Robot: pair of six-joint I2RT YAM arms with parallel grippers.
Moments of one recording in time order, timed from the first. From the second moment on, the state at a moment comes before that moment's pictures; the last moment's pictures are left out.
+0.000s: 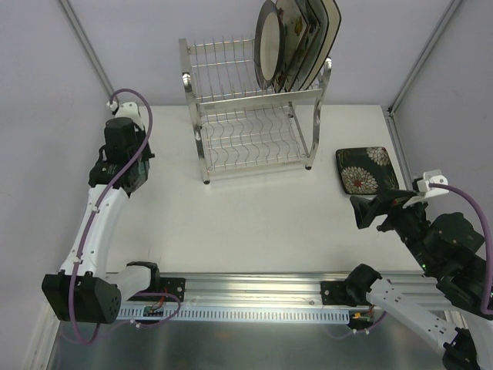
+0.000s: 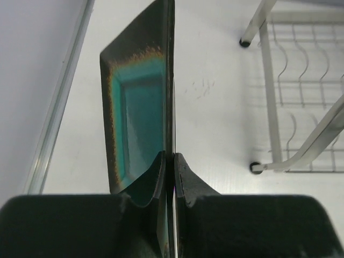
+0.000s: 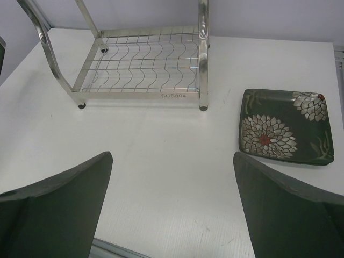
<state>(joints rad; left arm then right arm) -0.04 1.11 1.10 -0.46 -0.19 -0.08 0.76 0.43 1.18 -0.93 0.43 0.20</state>
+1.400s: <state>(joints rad) -0.07 0.87 1.01 -0.59 -0.01 -0.81 1.03 1.03 0.96 -0.30 0.07 0.28</state>
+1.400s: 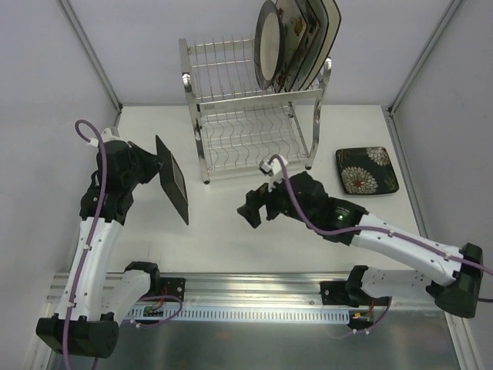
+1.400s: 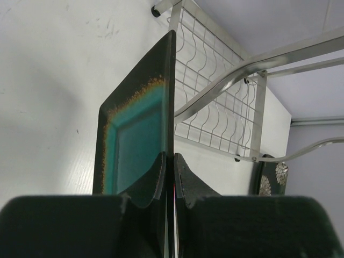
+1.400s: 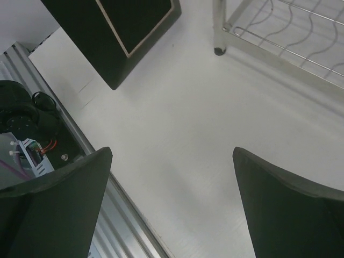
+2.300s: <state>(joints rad) -0.15 0.93 1.13 -0.64 -0.09 -0.90 1.29 1.72 1.25 0.26 0.27 0.05</state>
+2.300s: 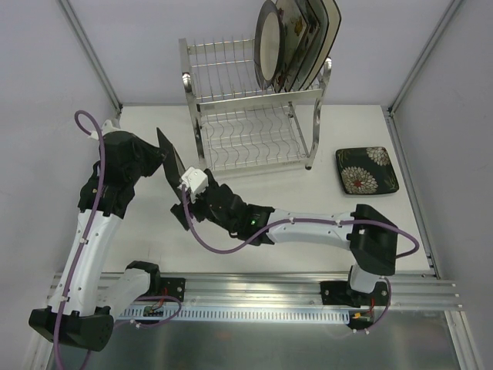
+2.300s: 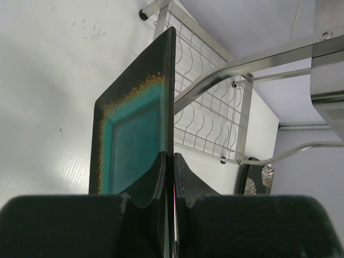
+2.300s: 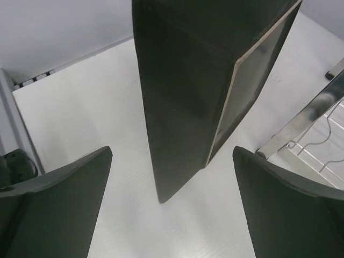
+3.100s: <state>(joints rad) -0.17 0.91 1.13 -0.66 -0.13 -0.97 1.37 1.98 1.34 0.74 0.76 -0.35</state>
